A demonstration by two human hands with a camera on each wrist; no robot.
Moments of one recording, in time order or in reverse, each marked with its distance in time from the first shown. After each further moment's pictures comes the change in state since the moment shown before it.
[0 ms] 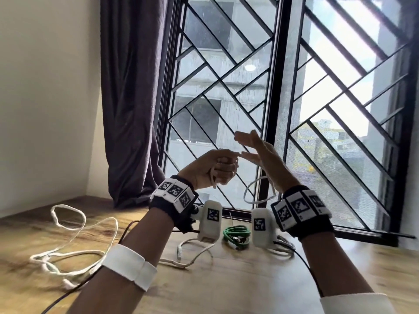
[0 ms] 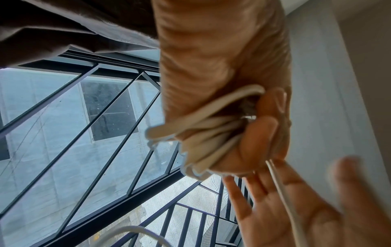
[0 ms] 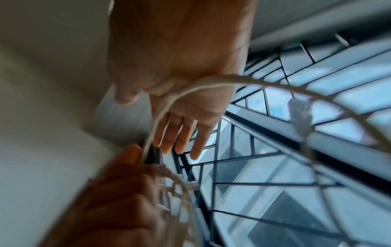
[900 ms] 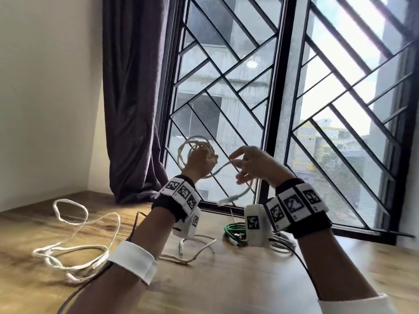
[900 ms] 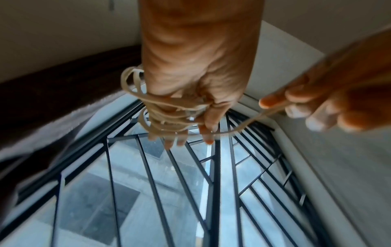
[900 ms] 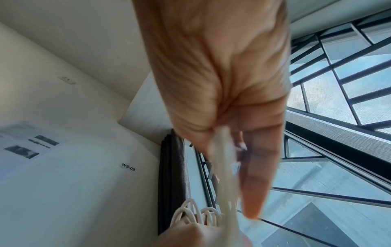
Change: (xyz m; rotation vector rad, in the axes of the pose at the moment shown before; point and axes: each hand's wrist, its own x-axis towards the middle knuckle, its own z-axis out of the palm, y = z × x) left_hand 0.011 -0.011 -0.053 1.295 0.935 0.202; right_hand 0.005 -0.015 0.024 -0.186 -0.117 0.408
